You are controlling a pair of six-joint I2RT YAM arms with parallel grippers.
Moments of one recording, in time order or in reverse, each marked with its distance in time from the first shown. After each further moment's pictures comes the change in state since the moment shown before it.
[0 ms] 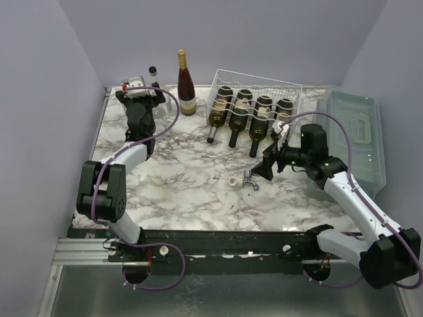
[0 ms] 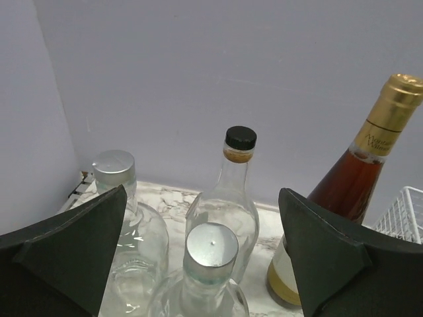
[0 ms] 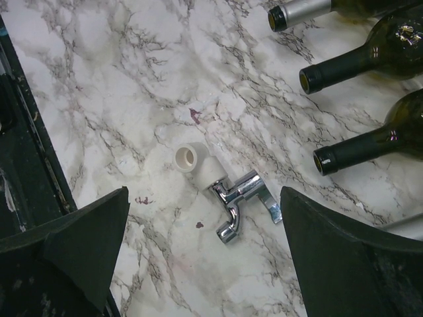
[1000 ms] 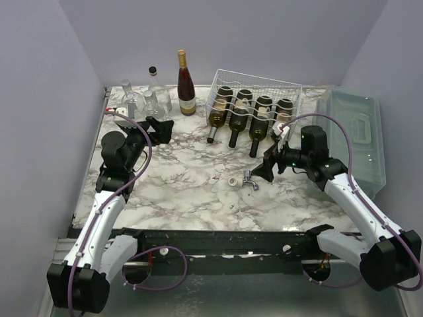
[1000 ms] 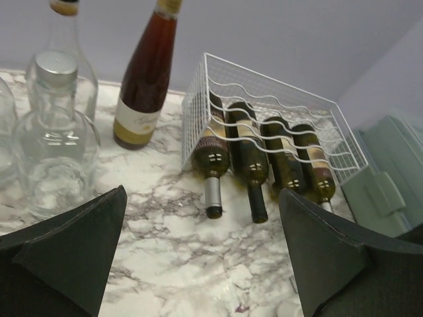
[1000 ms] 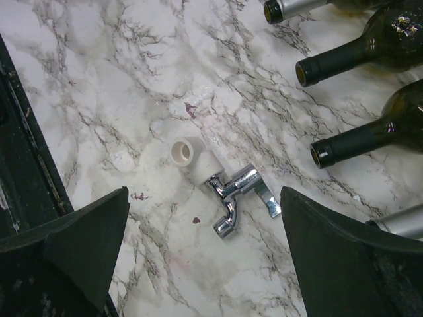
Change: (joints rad) left arm 0.000 -0.768 -0.237 -0.738 0.504 -0.362; right arm 0.000 -0.016 -0.016 -0.007 0.019 -0.016
